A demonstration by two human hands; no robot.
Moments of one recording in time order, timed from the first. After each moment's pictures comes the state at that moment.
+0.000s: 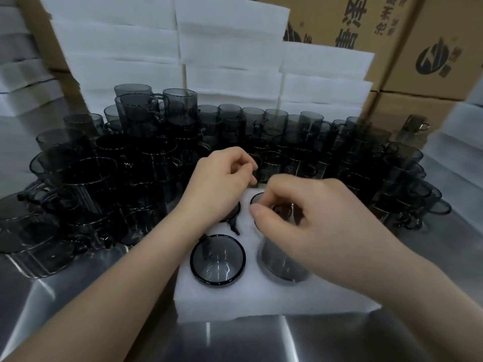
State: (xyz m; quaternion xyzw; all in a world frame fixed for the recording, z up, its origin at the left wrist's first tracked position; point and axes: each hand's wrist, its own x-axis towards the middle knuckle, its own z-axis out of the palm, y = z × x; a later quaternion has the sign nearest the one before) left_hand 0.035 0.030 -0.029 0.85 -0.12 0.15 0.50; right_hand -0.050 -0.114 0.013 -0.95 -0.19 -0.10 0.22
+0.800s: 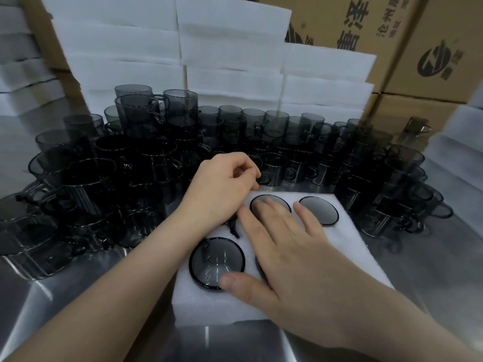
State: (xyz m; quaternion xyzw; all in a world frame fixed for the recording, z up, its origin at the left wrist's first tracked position) left_hand 0.032 0.027 -0.028 0.85 -0.12 0.13 0.49; right_hand -0.056 -0.110 -0.031 -0.97 -0.26 0.01 0.00
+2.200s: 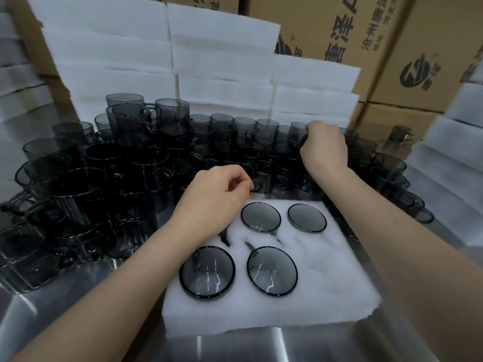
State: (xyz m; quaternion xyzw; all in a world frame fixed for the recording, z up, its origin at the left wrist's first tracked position) left_hand 0.030 0.027 -0.031 0.88 -0.12 0.12 0.45; right_hand 0.126 -0.169 0.007 -0.96 0.06 -0.26 0.10
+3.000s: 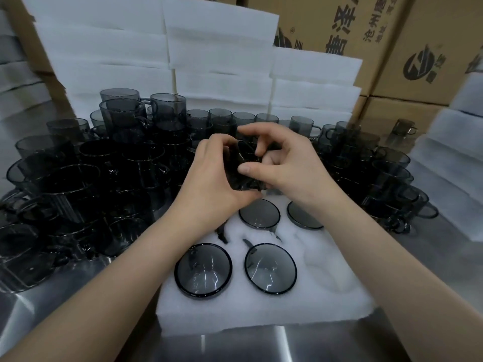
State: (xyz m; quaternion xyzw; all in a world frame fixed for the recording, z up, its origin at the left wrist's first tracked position) left_hand 0.038 0.026 -0.034 0.85 -0.16 0.21 0.45; right_hand 0.054 -0.128 -0.004 -0.79 -0.27 -0.11 0.54
